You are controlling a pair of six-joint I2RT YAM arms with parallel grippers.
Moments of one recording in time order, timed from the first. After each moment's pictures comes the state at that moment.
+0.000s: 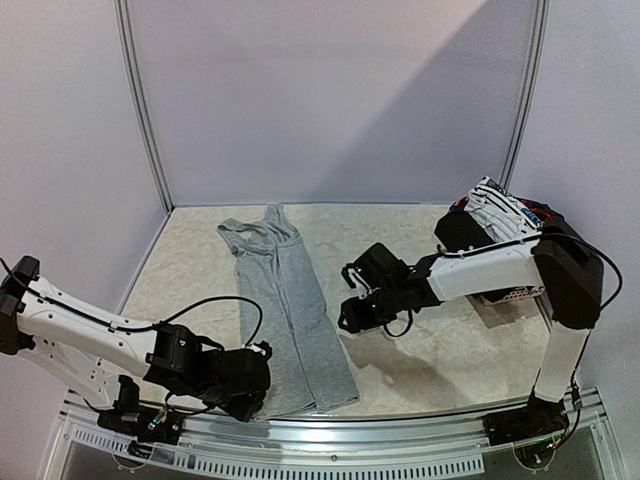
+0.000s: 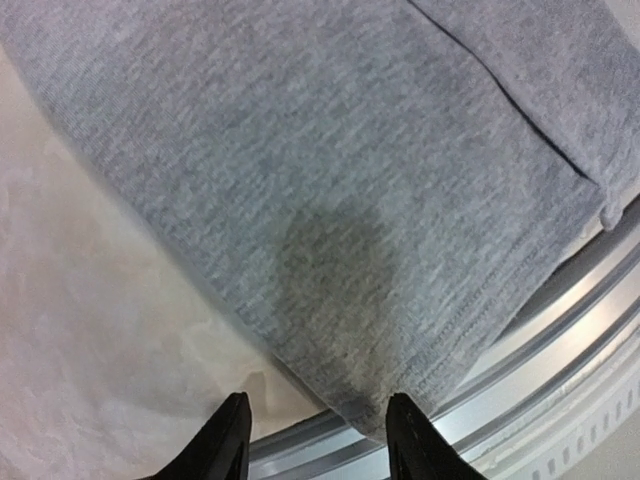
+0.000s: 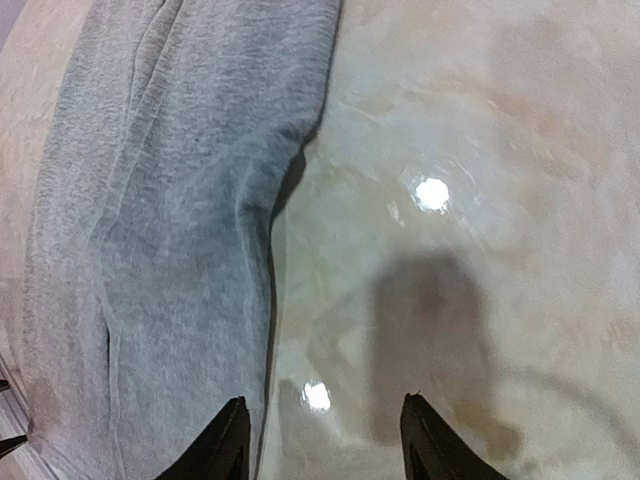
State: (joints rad) left arm -1.42 1.35 0.68 -0.65 -0.22 -0.92; right arm 0.92 1.90 1.16 -0.25 -0.06 0.54
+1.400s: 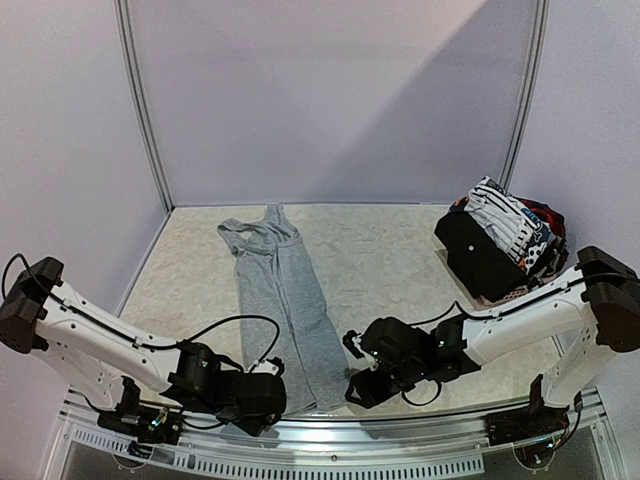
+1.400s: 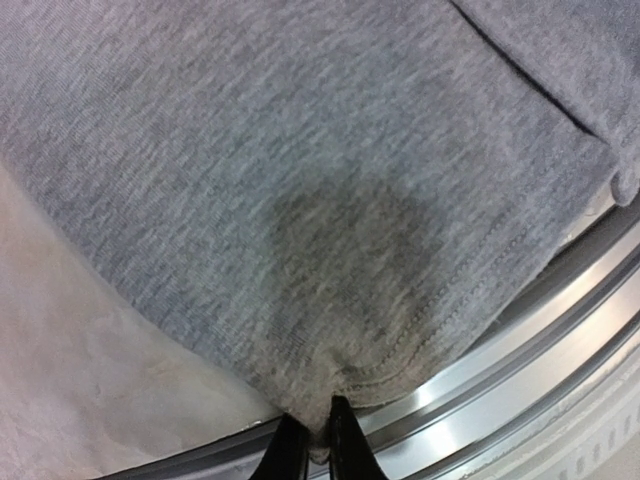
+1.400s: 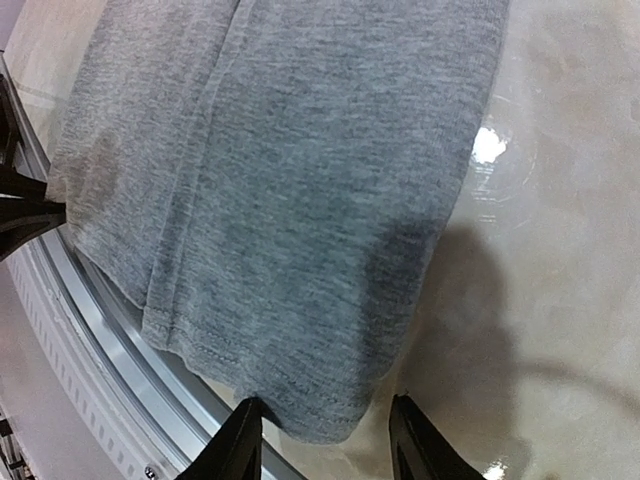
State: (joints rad) left arm -1.52 1.49 0.70 -0.58 -0.22 -1.00; right arm 1.27 1.63 0.77 -0.15 -0.08 0.75
